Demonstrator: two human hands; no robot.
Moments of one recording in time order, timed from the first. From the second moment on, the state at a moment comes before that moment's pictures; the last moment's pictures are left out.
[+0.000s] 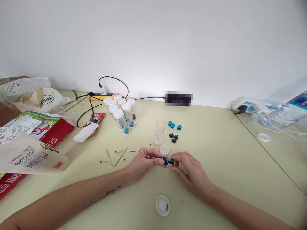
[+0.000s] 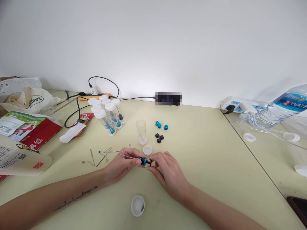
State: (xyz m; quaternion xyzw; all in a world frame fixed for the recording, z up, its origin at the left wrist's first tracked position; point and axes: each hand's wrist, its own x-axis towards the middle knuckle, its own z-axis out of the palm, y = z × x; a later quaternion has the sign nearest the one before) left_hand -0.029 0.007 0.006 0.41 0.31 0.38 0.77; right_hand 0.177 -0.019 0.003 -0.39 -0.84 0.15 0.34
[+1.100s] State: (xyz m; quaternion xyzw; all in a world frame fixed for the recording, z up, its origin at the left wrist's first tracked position) left_hand -0.030 0.008 0.005 0.40 0.30 0.39 0.77; right_hand 0.175 -0.022 0.006 -0.40 -0.84 0.19 0.32
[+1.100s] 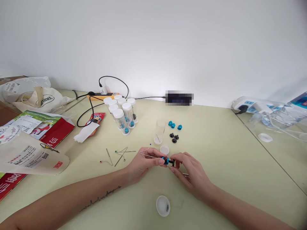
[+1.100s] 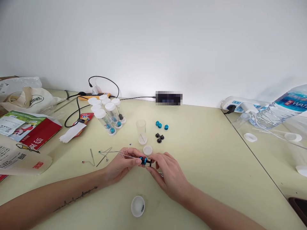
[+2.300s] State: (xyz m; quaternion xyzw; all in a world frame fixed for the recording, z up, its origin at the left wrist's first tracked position) left_hand -0.029 0.008 0.004 0.40 0.31 0.38 0.77; right_hand 0.176 -0.022 0.006 -0.40 -0.84 0.17 0.32
